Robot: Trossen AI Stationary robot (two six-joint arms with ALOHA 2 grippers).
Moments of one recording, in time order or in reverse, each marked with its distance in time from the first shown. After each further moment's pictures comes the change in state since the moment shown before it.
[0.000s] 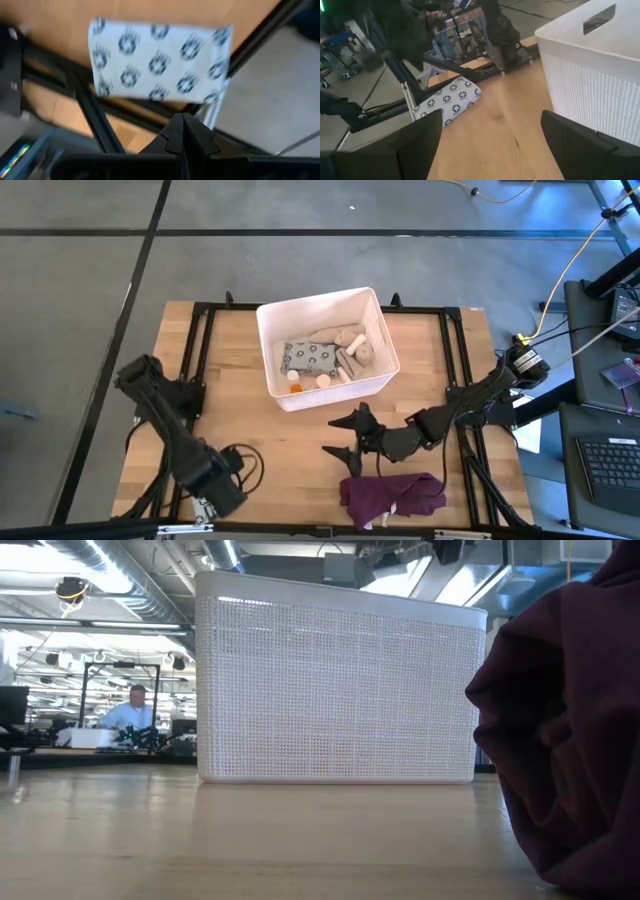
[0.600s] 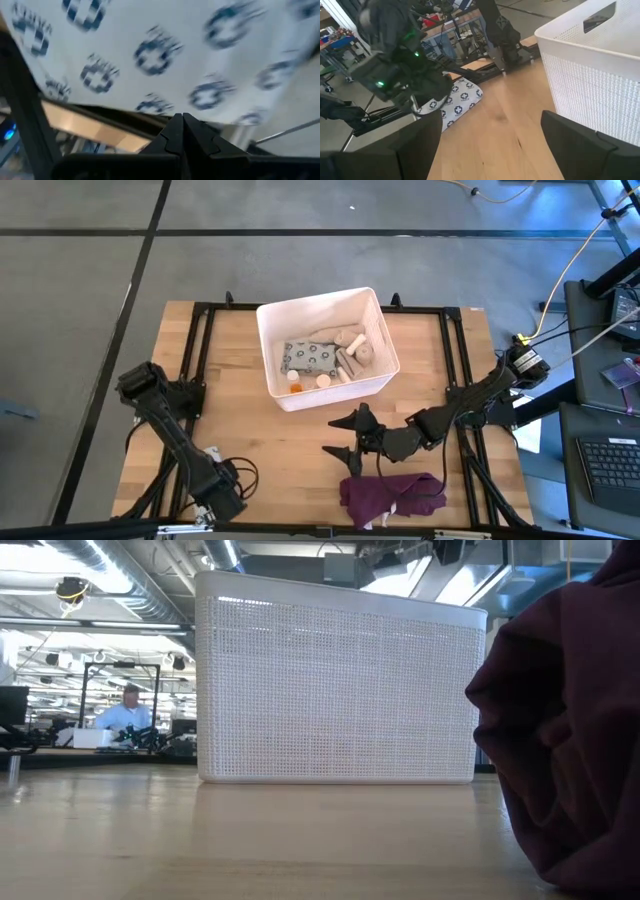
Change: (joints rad) left arm -0.069 0.058 -0.383 0.392 0.192 -0.091; right arm 0.000 0.000 0.000 0.006 0.000 0.022
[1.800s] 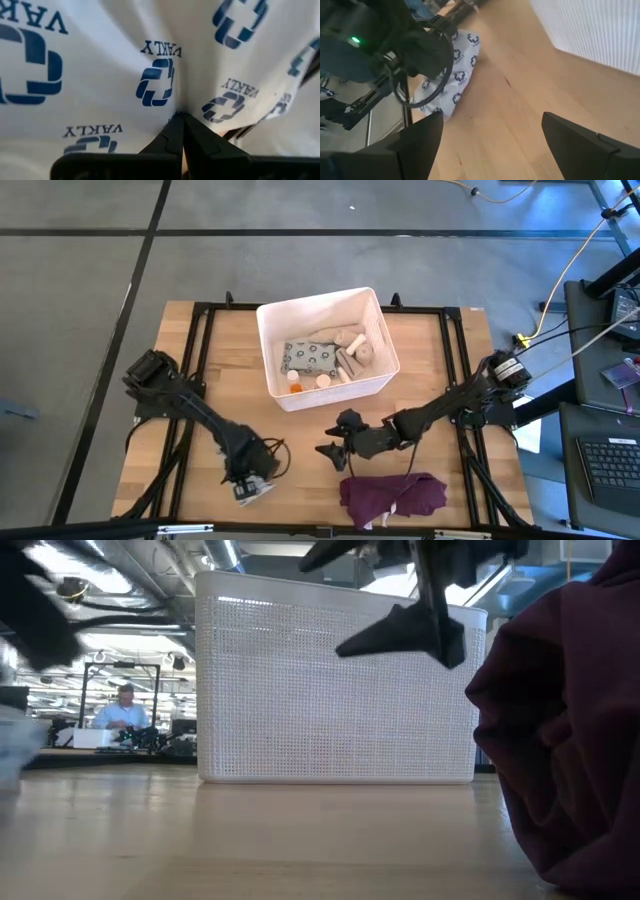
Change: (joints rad) left arm 0.317 -0.005 -0.215 0.304 -0.044 0.463; right arm -0.090 0.161 -0.001 -0.113 -0.197 0.414
